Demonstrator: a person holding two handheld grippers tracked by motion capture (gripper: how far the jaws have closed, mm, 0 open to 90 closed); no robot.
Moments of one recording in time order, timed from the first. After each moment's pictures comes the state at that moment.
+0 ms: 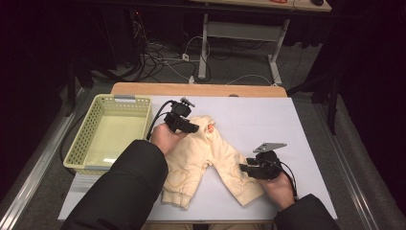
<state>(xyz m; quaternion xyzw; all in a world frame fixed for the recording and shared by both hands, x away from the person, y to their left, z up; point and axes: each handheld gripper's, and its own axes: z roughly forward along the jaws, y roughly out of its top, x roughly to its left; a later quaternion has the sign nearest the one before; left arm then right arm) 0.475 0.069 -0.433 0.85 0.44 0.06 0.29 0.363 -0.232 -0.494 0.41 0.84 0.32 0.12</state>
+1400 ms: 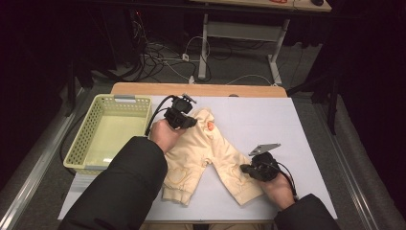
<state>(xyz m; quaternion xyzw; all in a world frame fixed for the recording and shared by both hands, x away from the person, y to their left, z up) 0.464 0.073 -0.418 0.86 0.42 0.07 0.29 0.360 -0.223 -0.494 0.38 0.87 0.29 0.10</state>
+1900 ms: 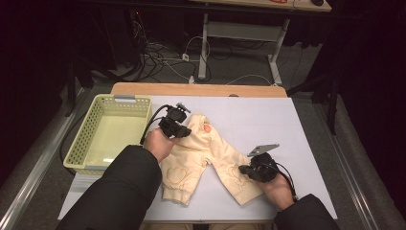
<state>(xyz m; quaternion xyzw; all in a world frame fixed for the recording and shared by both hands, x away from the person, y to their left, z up) 0.450 0.085 -0.435 0.86 0.43 0.07 0.28 0.359 -0.221 -0.495 0.37 0.88 0.29 0.09</state>
